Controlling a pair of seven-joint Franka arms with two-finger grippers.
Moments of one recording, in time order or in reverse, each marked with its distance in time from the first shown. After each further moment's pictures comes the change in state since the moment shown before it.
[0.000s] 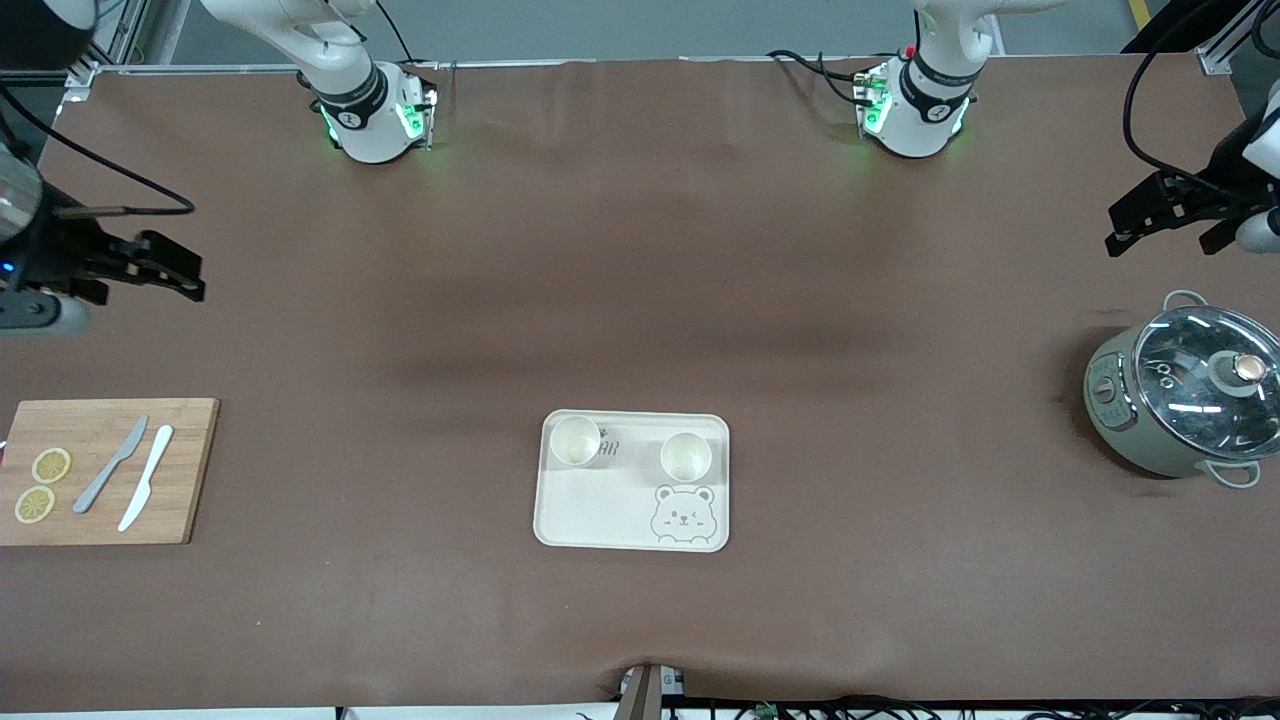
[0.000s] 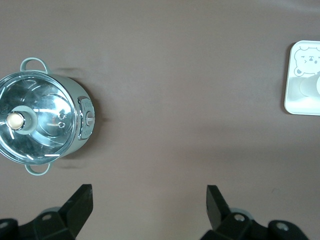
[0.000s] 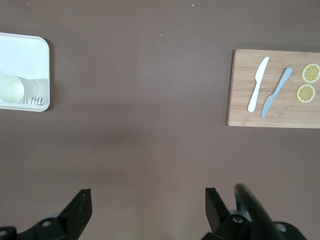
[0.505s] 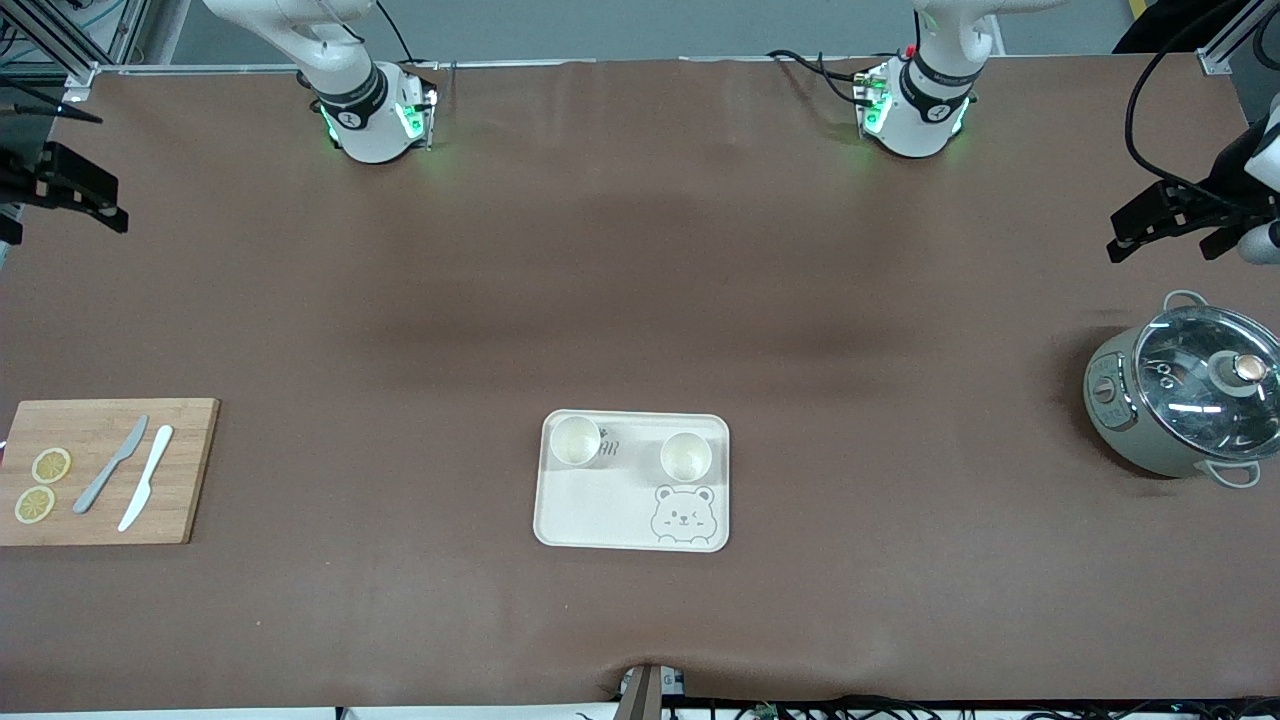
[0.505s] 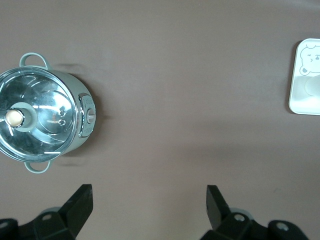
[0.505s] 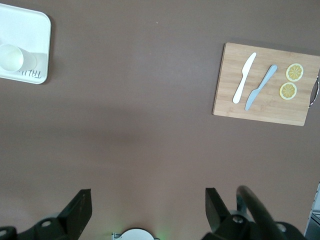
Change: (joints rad) left arm 0.013 0.020 0.000 -0.001 0.000 0.000 0.000; right arm -0.049 -0.118 -0.004 -0.043 -0.001 -0.081 -0.138
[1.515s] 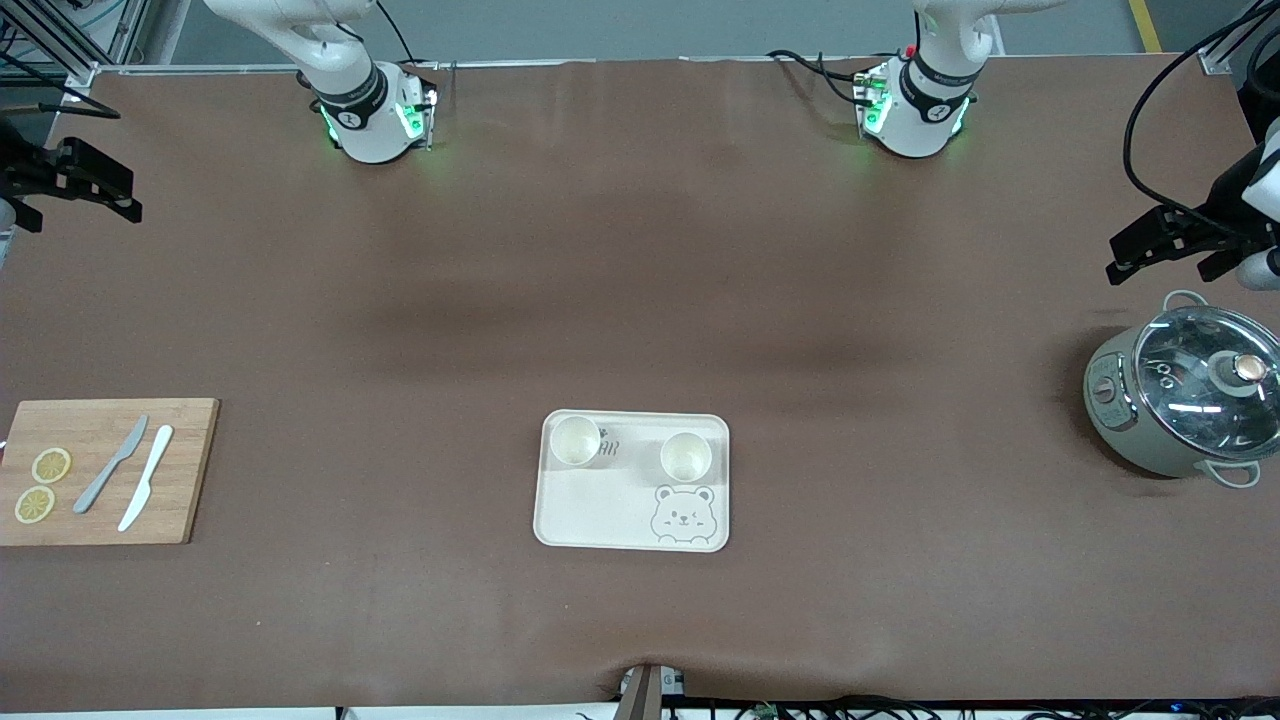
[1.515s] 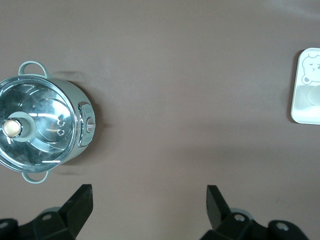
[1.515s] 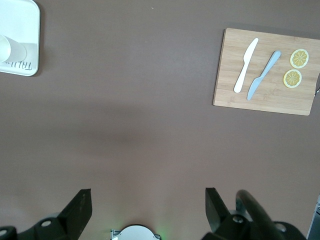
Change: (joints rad) left arm 0.007 0.031 0.000 0.008 0.000 0.044 0.000; right arm -0.022 -0.083 0.000 -0.171 0.000 0.078 0.000
